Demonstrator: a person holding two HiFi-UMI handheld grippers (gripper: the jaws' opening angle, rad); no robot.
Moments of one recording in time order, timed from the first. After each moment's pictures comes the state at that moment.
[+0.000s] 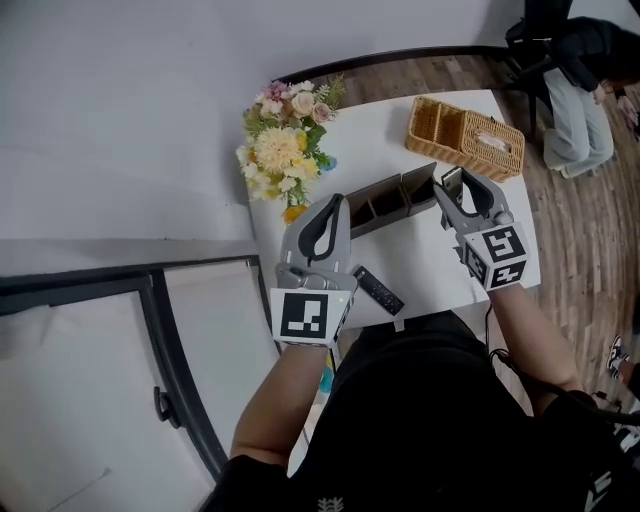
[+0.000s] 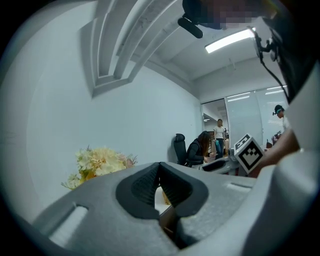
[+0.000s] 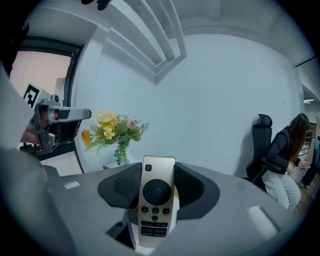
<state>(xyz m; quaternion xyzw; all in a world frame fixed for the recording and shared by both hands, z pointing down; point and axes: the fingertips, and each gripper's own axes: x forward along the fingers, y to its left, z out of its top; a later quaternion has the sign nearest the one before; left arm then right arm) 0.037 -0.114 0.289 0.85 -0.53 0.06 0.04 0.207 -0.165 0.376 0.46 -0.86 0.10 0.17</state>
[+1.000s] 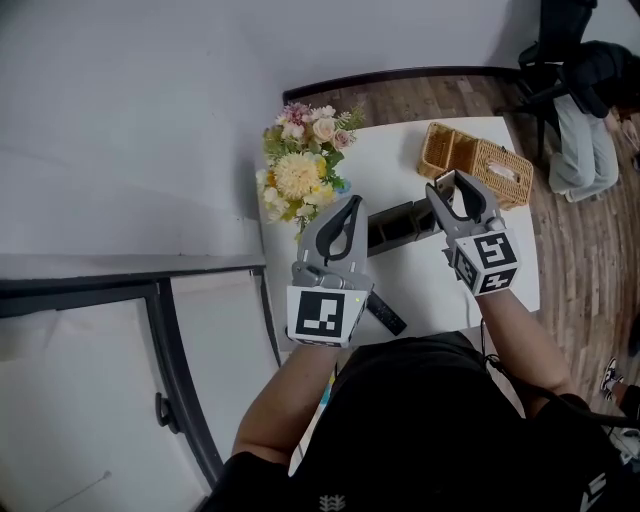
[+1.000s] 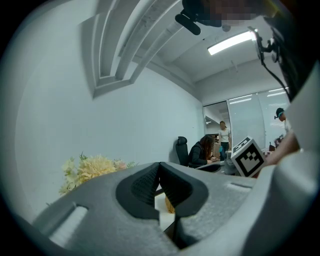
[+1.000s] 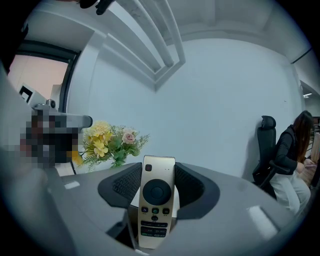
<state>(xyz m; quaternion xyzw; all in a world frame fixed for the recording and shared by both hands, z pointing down) 0.041 -0.154 0.268 0.84 -0.53 0.04 0.03 0.170 -0.211 0.349 0.47 -0.87 0.09 0.12</state>
